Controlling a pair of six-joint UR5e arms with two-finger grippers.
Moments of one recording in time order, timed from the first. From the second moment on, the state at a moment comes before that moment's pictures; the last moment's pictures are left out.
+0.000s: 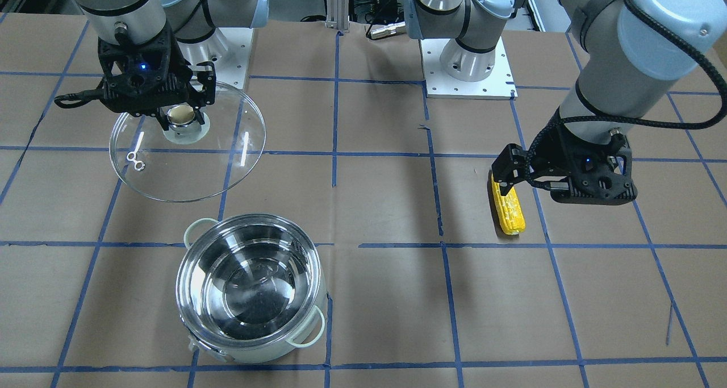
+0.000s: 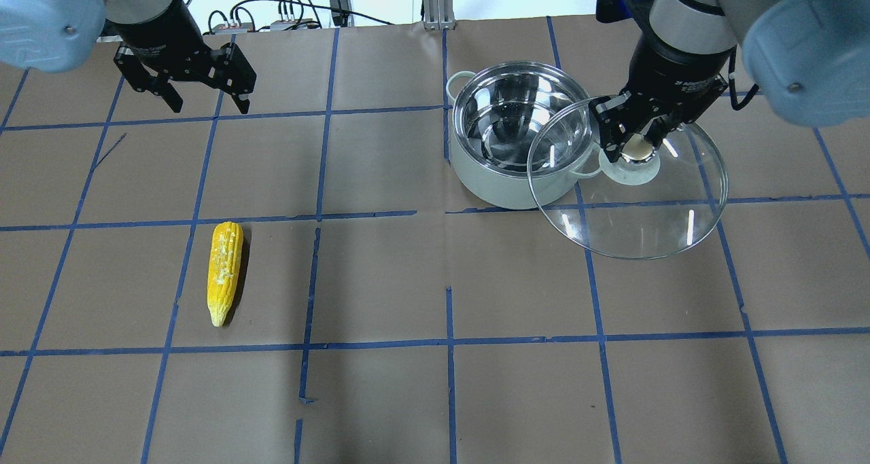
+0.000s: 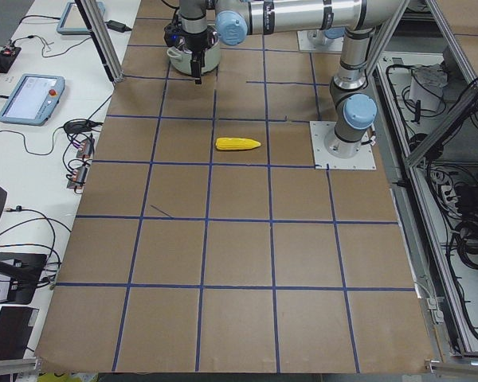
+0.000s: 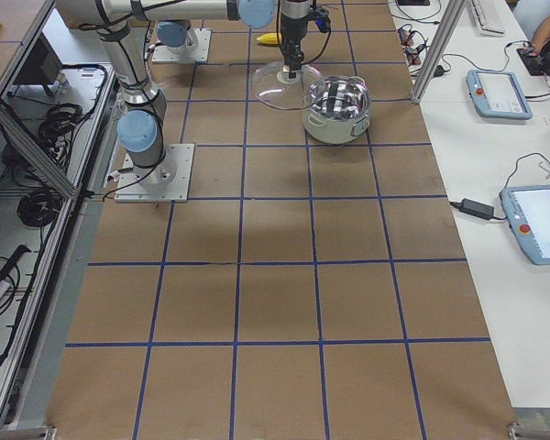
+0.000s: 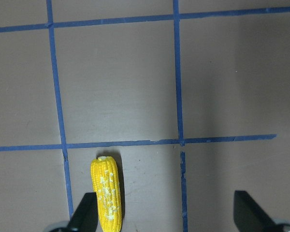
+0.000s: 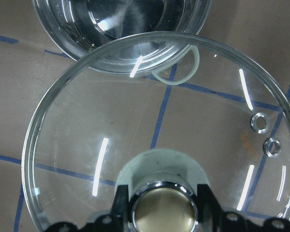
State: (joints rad) left arm -1.48 -1.77 -1.44 -1.51 1.61 0.14; right arm 1.61 -1.58 1.59 -1.56 -1.59 -0.22
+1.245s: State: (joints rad) left arm -1.49 -1.72 -1.42 -1.57 1.61 0.10; right arm 1.61 -1.73 1.61 -1.48 -1.62 -0.25
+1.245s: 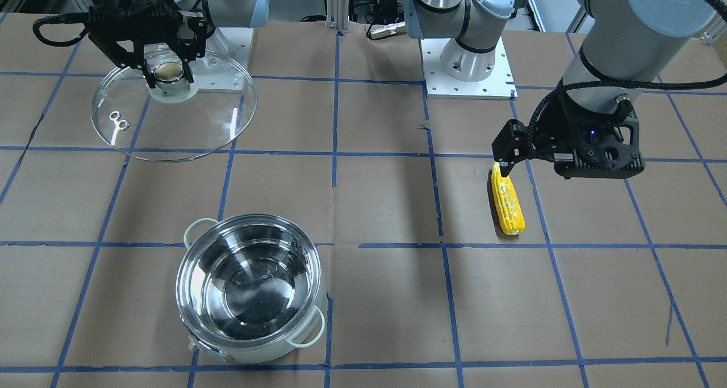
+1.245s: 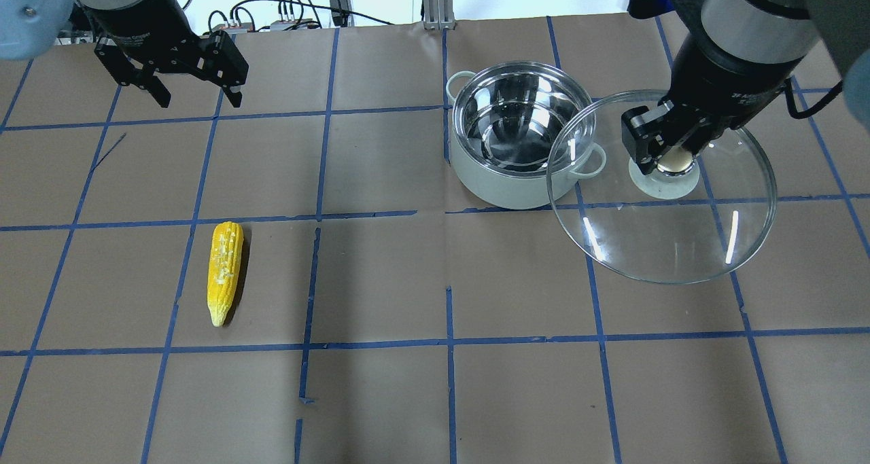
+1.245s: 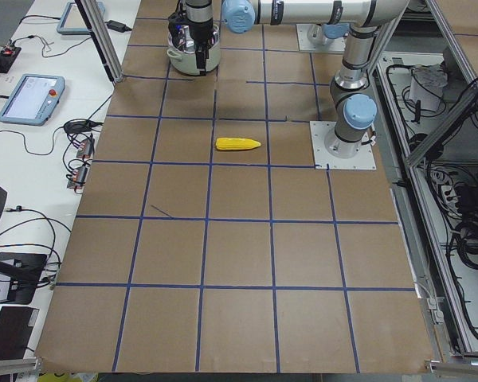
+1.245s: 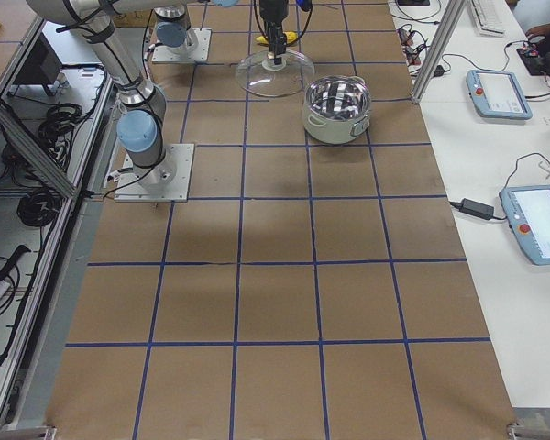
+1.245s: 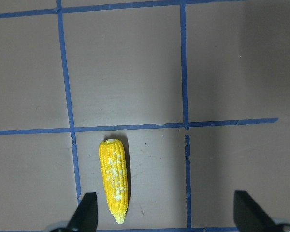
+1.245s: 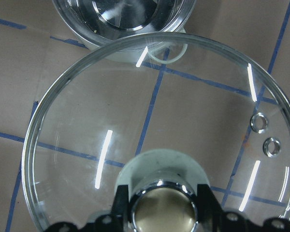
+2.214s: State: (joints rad) left arm -1.43 -1.80 -1.36 -1.61 1.62 0.04; right arm 1.61 -1.63 1.63 -1.59 -1.62 -0.22
